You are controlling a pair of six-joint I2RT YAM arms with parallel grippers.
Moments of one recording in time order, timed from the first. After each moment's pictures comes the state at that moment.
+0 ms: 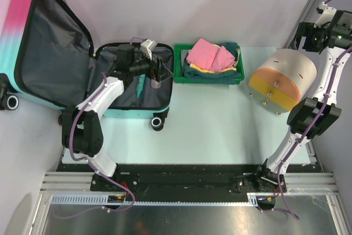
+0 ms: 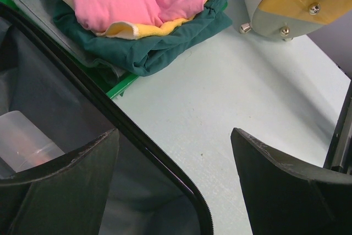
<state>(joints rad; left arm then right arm) -0.24 1.66 1.31 -0.08 0.74 -0.09 -0.41 1.98 2.29 -0.92 -0.36 -0.17</state>
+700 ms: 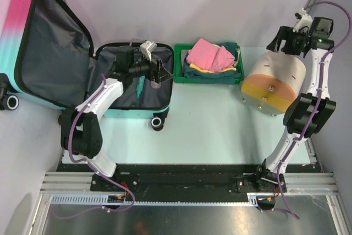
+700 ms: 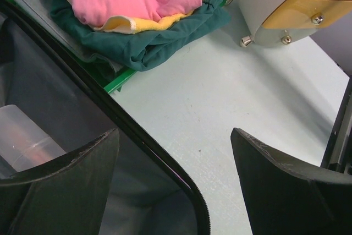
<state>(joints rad) -0.24 1.64 1.28 -0.08 0.74 -0.09 -0.34 1.97 2.08 -0.76 -0.56 -0.06</state>
